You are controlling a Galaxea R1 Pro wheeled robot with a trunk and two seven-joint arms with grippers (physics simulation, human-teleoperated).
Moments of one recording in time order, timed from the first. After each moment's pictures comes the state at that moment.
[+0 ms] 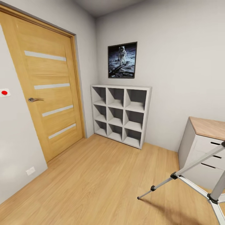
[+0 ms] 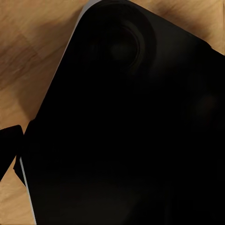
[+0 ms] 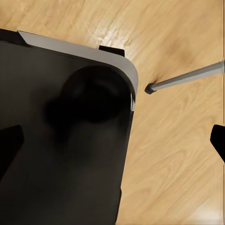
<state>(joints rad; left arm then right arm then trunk) 0.06 -0.02 0.07 -0.07 0.42 -0.05 0.01 0.01 -0.03 0.00 -0.08 0.17 -0.09 -0.01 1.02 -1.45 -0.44</state>
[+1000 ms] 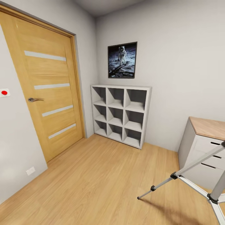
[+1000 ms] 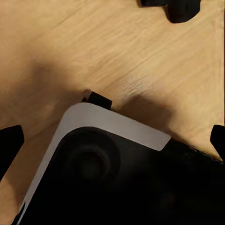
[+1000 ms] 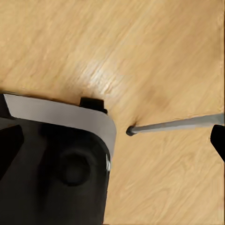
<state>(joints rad) 0.06 0.01 0.07 -0.36 0.40 0.01 0.05 0.01 -0.03 -0.01 -0.23 0.17 -0.08 -0.05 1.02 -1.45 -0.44</state>
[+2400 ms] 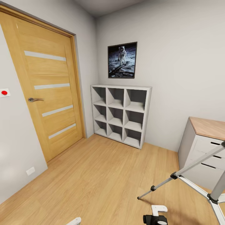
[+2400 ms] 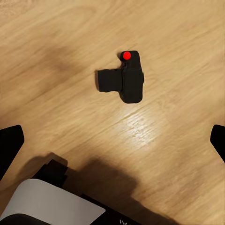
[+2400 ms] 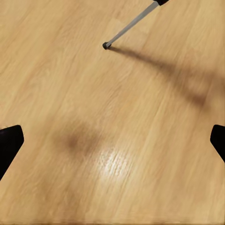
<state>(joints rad) -0.22 -0.12 0.04 -0.56 0.43 0.26 0.42 -0.37 0.04 0.00 -0.37 0.00 0.09 -0.17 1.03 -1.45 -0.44</state>
